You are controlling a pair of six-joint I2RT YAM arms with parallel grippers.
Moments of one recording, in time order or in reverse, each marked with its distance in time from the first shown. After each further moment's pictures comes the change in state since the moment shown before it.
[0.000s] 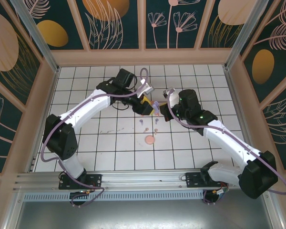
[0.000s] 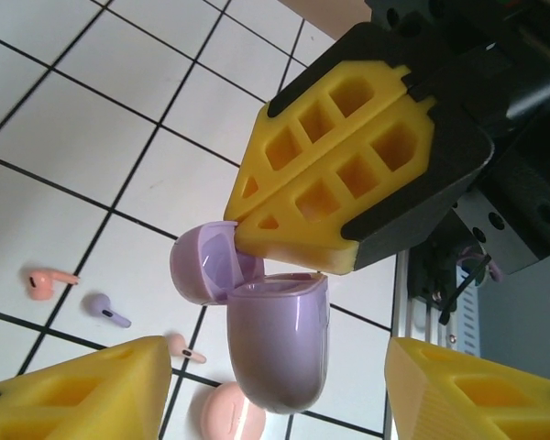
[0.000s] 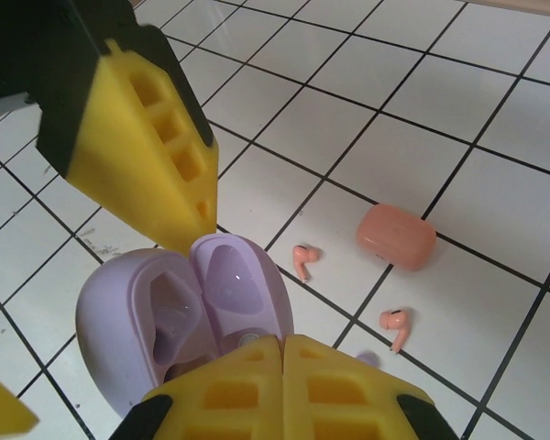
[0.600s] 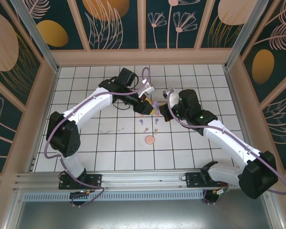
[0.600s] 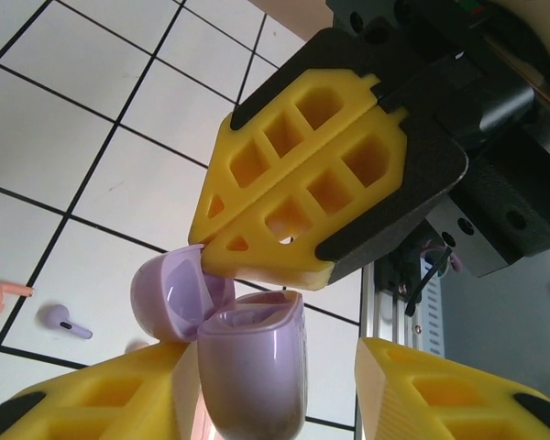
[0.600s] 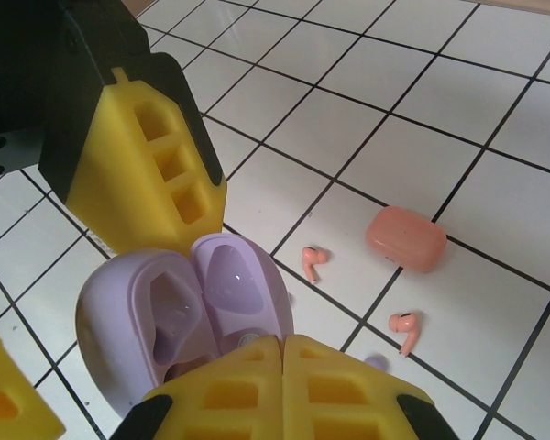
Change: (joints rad) left arm 0.000 0.039 0.040 -0.045 0.084 0.024; right arm 0.000 0.000 0.000 0.004 -0.019 0.000
